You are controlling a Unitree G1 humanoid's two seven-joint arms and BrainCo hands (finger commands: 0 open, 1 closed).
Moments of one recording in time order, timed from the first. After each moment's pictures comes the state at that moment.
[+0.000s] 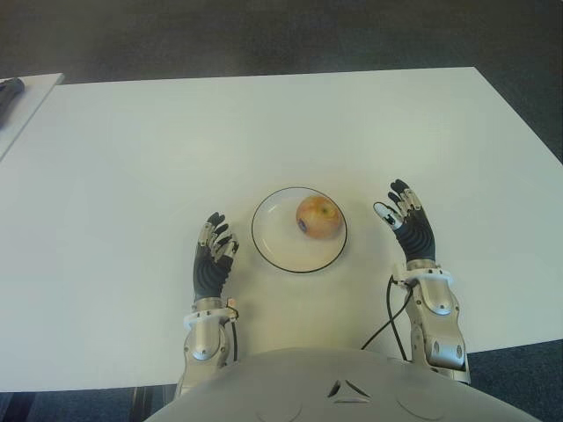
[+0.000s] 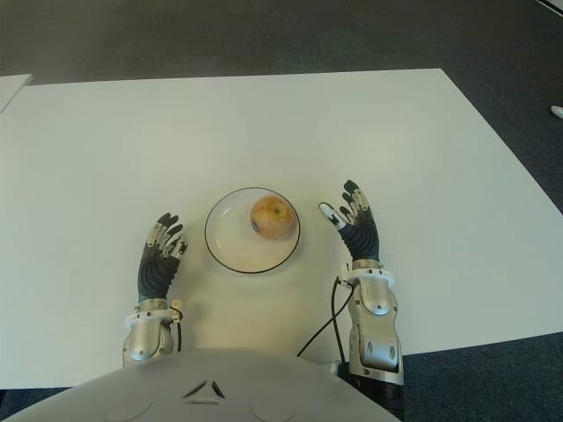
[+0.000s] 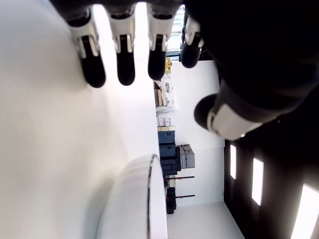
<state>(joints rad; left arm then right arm) 0.57 -0.09 -0.12 -0.09 0.15 -0.31 0.21 0.32 0.02 -0.09 -0.29 -0.07 0.07 0.06</state>
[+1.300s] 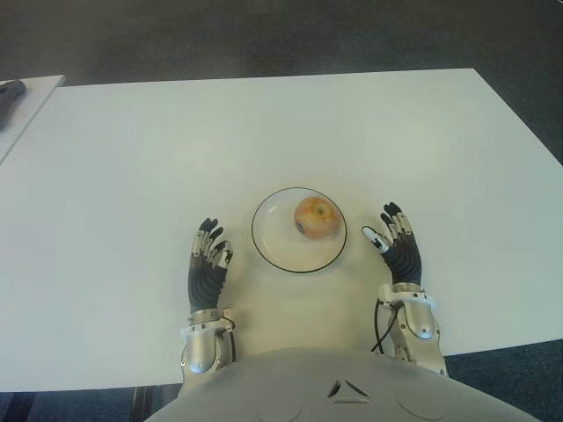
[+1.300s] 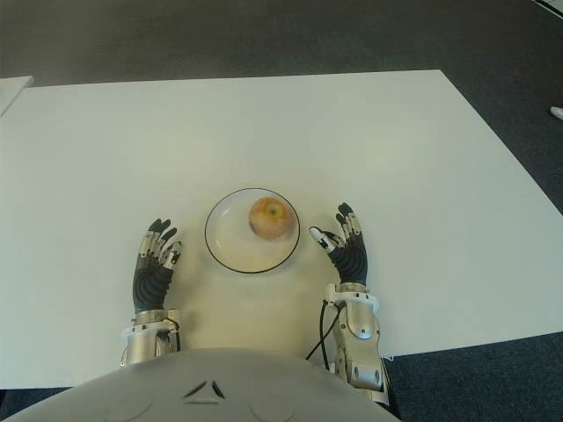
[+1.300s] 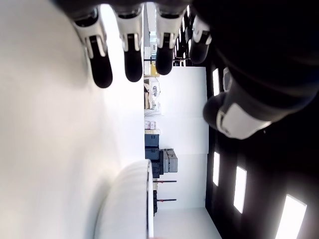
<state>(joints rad) 0.61 -0.09 -0.10 0.00 0.08 -0.47 0.17 0.43 0.07 -0.01 -0.16 -0.01 -0.07 -0.04</state>
